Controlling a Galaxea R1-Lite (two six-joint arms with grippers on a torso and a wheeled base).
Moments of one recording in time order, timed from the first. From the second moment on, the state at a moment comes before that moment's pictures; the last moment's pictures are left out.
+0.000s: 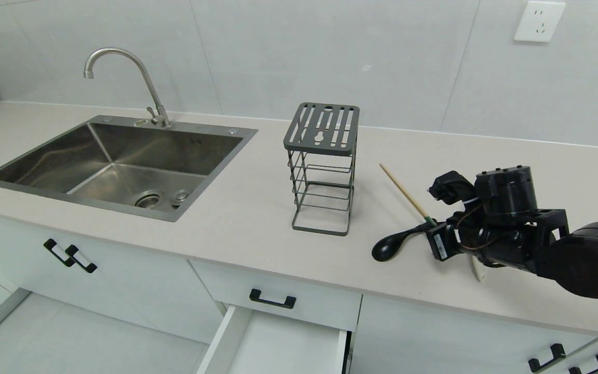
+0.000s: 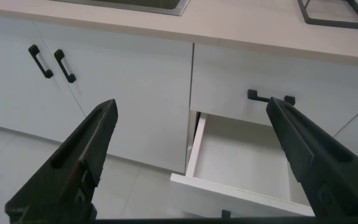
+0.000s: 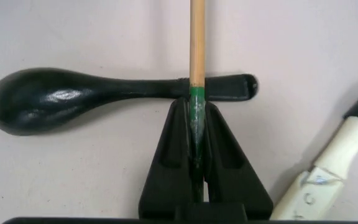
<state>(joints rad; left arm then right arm) 0.00 0.00 0.00 0.00 0.03 -0.03 0.42 1.82 -0.88 -0.47 -0.15 -0.17</state>
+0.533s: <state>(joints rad) 0.00 0.00 0.00 0.00 0.03 -0.03 0.42 1.65 -0.77 -0.51 -0.13 -0.25</state>
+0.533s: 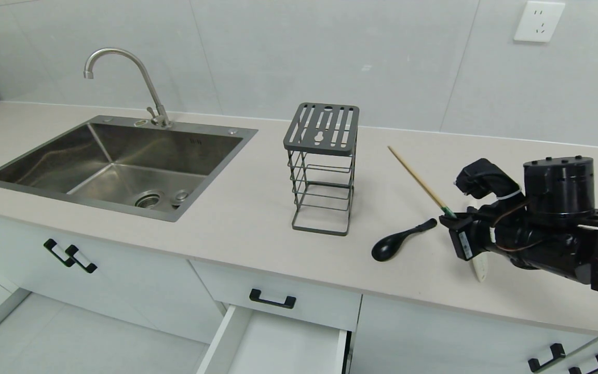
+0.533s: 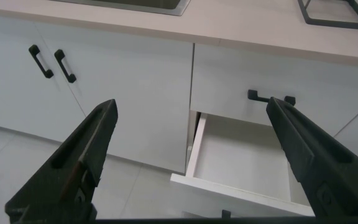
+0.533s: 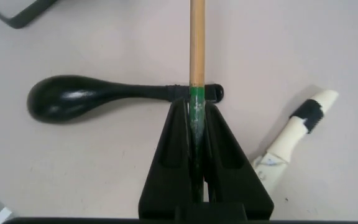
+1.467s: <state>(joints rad) 0.00 0.00 0.00 0.00 0.03 -0.03 0.62 1.40 -0.65 -0.52 0.17 -0.37</state>
